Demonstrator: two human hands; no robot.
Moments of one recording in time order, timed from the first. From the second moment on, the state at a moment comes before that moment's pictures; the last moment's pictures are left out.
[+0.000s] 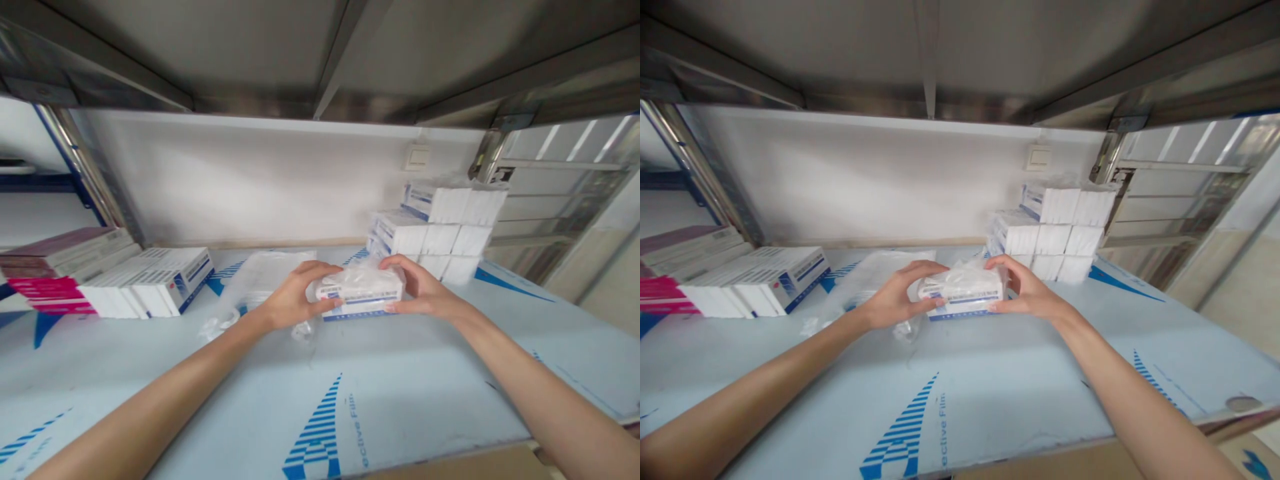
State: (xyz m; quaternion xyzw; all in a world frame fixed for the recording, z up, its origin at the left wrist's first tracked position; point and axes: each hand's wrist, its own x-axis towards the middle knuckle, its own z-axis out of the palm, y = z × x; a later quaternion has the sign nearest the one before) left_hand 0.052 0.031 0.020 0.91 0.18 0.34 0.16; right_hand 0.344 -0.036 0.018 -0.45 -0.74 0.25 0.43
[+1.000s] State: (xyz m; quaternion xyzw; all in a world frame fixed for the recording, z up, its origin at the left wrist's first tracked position) left_hand 0.066 -0.003 0.023 0.90 0.17 0.39 0.12; right_hand 0.322 -0.048 0.019 -0.41 -0.78 0.09 0.47
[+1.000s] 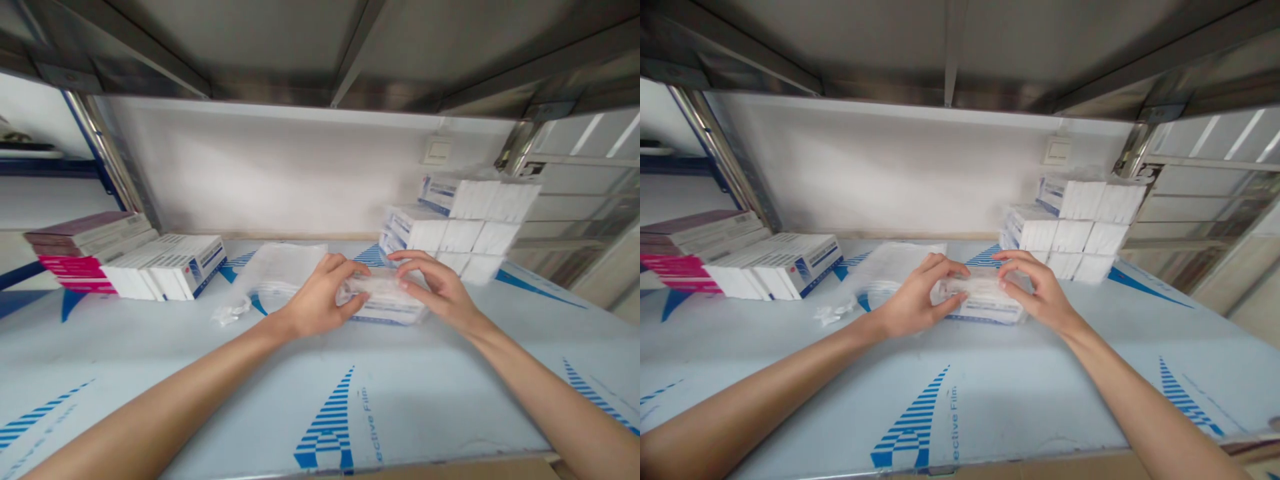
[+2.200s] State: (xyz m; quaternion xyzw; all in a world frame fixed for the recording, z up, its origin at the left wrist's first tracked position) left_hand 0.051 -0.010 0.075 0.95 0.24 0.15 -0.12; right_hand 0.298 -0.079 0.075 -0.56 -0.81 0.01 0.15
